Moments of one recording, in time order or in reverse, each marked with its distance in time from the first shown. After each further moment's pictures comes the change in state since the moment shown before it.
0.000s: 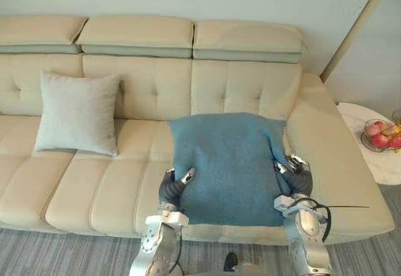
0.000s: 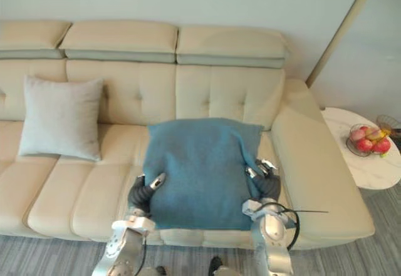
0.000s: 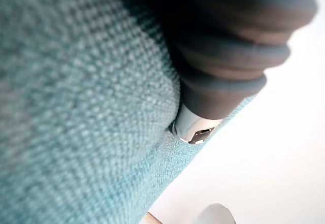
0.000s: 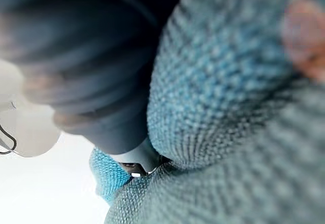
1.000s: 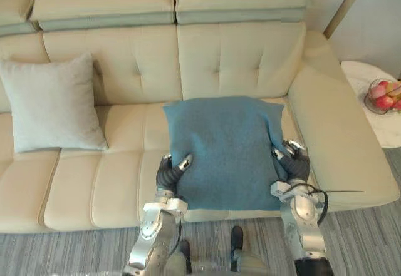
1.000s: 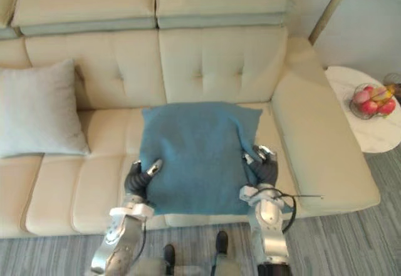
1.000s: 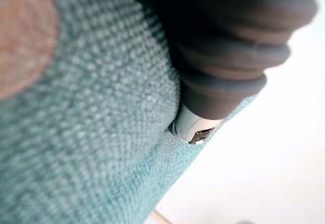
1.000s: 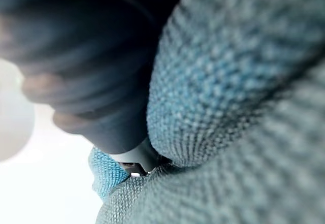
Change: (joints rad) left arm -0.202 0.011 0.048 -0.023 0.051 -0.029 0.081; right arm -0.234 -0.007 0.001 0.029 -0.079 0.000 -0.064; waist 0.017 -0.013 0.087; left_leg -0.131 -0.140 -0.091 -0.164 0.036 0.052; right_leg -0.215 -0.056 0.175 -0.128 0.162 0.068
